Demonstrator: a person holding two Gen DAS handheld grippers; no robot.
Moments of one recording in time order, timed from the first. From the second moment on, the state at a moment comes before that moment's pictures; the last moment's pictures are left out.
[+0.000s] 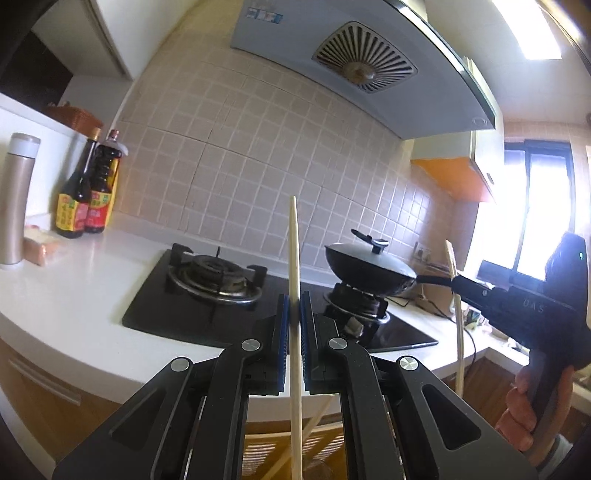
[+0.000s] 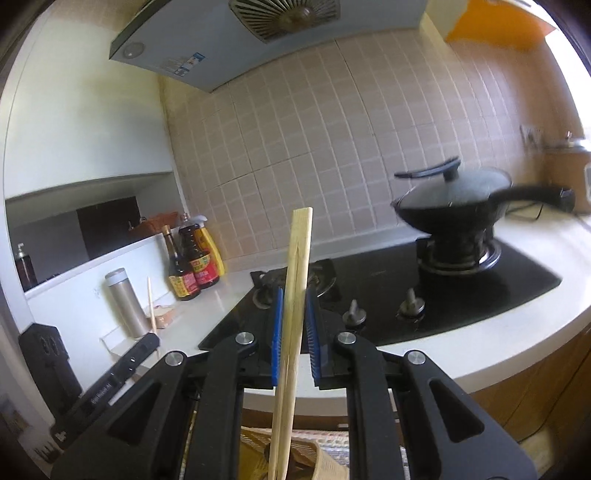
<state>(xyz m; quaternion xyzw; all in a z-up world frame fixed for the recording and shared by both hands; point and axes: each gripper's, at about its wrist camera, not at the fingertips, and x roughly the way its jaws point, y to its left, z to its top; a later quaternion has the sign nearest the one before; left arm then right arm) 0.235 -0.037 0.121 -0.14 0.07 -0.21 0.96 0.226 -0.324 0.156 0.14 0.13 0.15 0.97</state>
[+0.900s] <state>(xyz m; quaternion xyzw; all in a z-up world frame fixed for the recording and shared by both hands) 0.254 -0.031 0.092 -0.16 0.10 -0.21 0.96 0.244 -0.350 0.081 0.05 0.36 0.21 0.91</state>
